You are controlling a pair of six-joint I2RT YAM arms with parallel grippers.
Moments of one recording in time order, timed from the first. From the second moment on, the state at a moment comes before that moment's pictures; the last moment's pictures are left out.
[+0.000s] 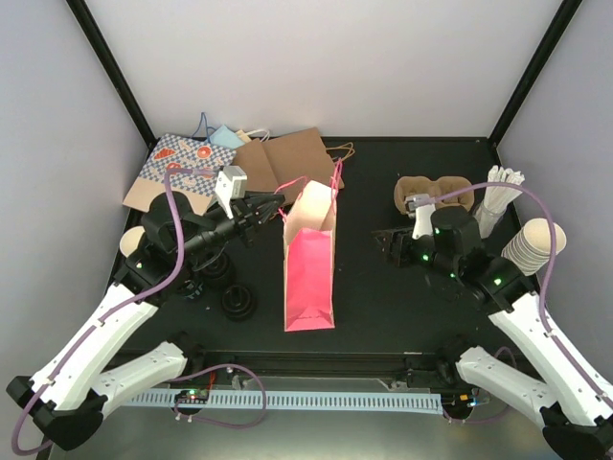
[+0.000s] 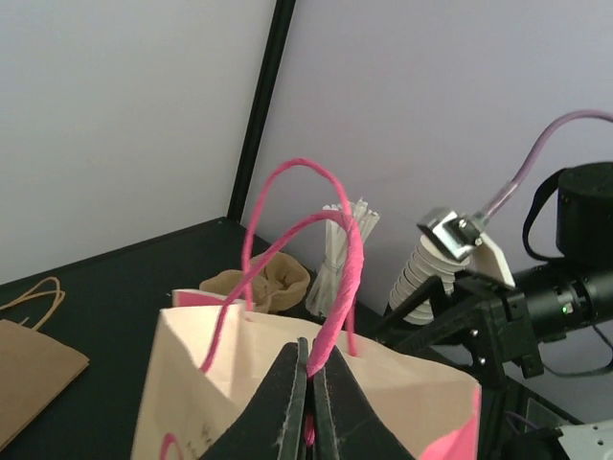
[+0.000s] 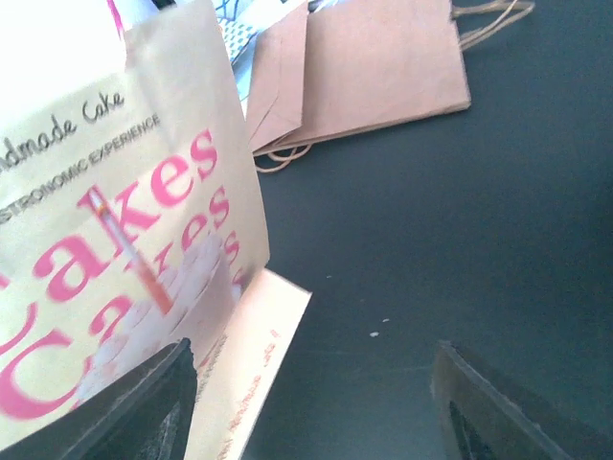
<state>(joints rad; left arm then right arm) -0.59 0.86 1.04 -0.19 0.38 -0.30 0.60 0.82 0.96 -0.70 -0.12 0.45</state>
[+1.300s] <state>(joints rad) -0.59 0.88 0.92 -0.15 0.57 -0.41 0.60 1.01 1.43 -0.88 -0.02 0.18</state>
